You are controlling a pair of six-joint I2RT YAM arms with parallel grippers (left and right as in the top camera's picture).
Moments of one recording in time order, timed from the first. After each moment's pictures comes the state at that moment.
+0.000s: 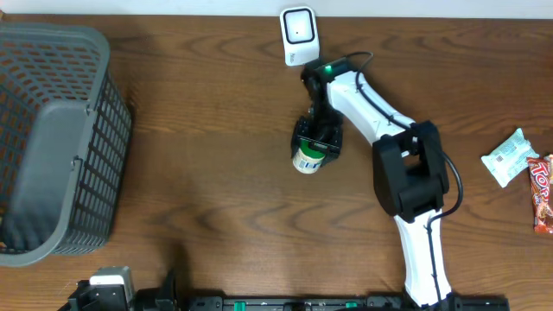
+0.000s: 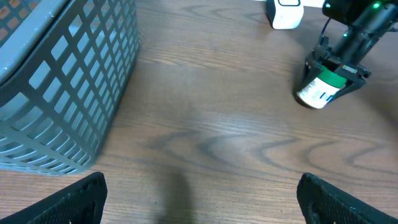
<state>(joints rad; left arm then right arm) 0.10 0.22 1.17 -1.52 0.13 -0.03 0.41 2.35 1.89 -1.36 -0.42 0.59</state>
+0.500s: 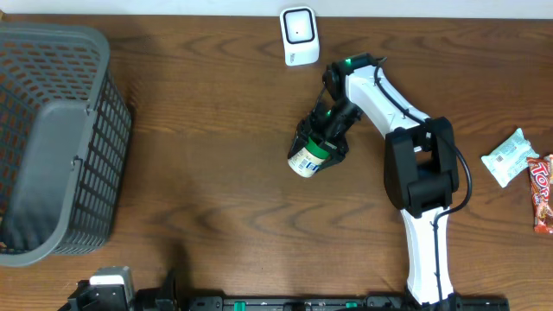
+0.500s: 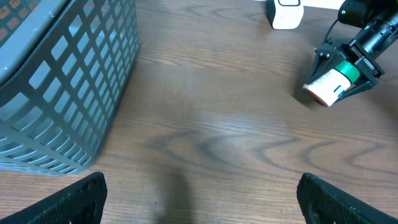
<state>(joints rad) 0.10 0.22 1.17 -1.52 0.13 -0.03 0.33 2.35 1.89 -1.50 -0.73 0.35</state>
